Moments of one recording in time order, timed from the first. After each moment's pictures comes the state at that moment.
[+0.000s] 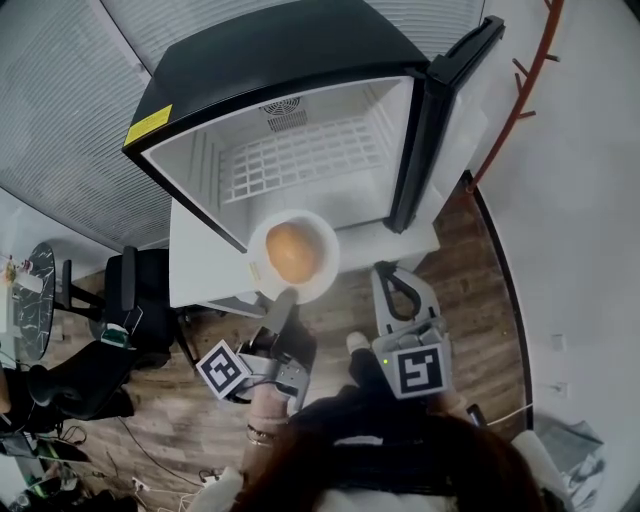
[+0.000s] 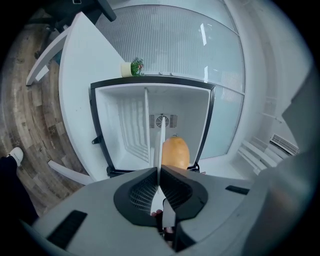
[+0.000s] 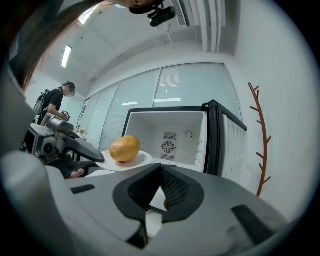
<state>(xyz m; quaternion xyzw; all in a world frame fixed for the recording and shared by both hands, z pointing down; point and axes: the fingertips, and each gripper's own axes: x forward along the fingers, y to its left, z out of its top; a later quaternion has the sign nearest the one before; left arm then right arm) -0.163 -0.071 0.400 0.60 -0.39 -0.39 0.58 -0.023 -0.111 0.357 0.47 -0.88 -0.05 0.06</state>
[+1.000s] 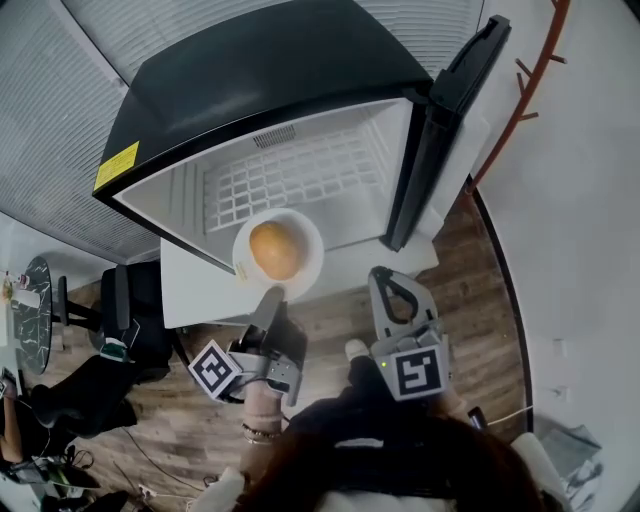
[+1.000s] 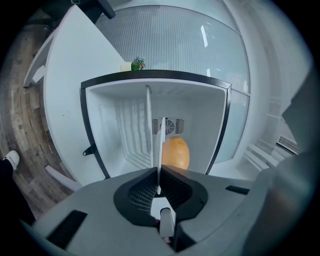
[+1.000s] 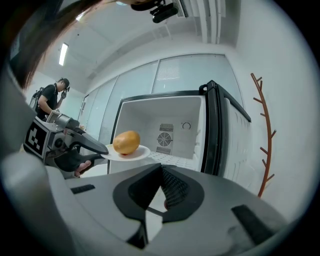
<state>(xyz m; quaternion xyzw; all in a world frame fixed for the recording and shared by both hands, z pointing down) -0.179 -0.135 0.411 0.58 -0.42 -0.39 0.58 -0.019 -0.164 0.378 0.46 -0.88 -0.04 0.09</state>
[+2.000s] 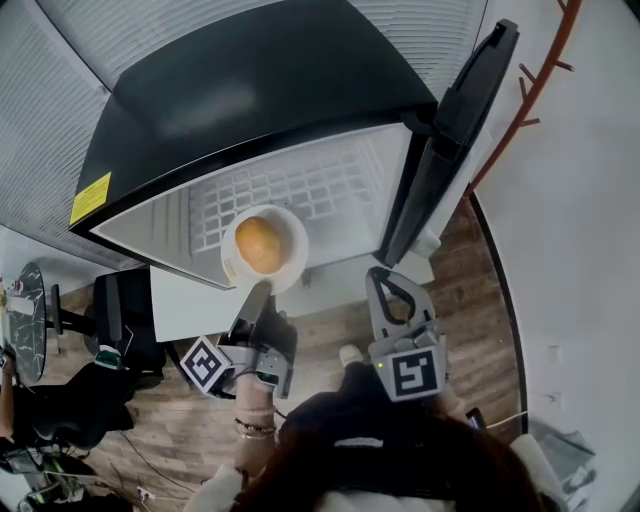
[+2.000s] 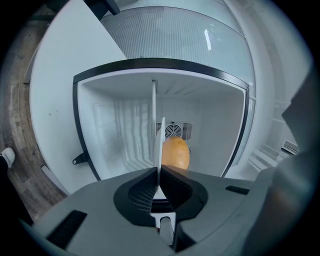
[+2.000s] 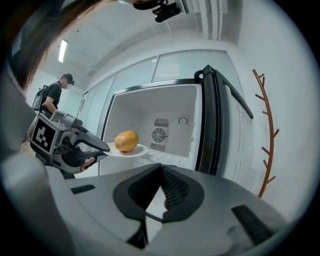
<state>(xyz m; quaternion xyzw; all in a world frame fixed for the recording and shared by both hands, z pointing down) -0.190 -0.188 0.426 0.56 -0.43 -0.41 0.58 -0.012 -0.209 0.389 0.46 -0.88 -0.04 0.11</state>
